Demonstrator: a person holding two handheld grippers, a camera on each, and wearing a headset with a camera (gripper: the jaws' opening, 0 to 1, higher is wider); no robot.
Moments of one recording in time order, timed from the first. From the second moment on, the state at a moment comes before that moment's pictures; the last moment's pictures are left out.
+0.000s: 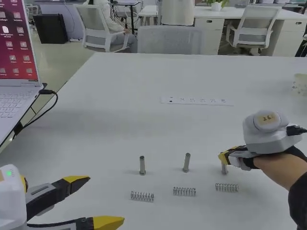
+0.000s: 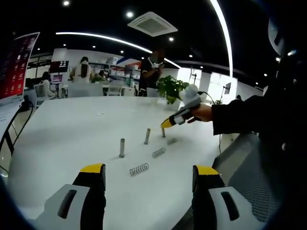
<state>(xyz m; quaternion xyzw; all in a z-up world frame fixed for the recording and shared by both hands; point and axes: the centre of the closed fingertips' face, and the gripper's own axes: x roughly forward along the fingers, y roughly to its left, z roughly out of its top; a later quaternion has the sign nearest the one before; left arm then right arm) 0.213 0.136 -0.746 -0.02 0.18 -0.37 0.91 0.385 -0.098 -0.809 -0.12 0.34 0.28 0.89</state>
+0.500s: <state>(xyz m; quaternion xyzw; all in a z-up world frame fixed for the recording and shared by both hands) 0.212 0.133 -0.745 -0.02 0.18 -0.37 0.91 0.380 -0.103 -0.807 -0.11 0.33 0.28 0.89</state>
